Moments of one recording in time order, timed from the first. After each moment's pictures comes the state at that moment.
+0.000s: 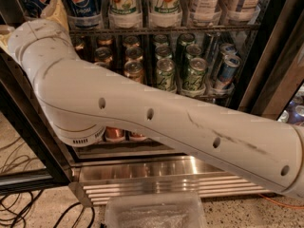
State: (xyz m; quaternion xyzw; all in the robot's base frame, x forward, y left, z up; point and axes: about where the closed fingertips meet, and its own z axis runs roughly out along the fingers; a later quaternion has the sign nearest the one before) arm 0.556 0.230 1.065 -0.24 0.60 0.15 0.75
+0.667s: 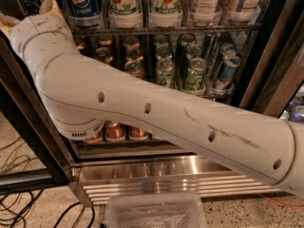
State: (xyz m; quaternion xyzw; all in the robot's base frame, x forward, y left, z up) arm 0.568 0.228 1.071 -0.23 0.60 0.14 0.75
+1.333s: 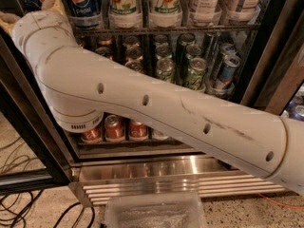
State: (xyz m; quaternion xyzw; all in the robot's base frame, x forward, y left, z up) arm 0.582 0.230 1.072 -0.23 0.60 0.14 0.75
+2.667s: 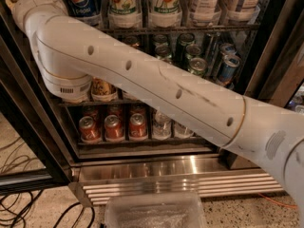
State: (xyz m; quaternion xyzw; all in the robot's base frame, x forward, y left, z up) arm 0.646 0.252 1.079 -0.24 0.61 0.12 0.75
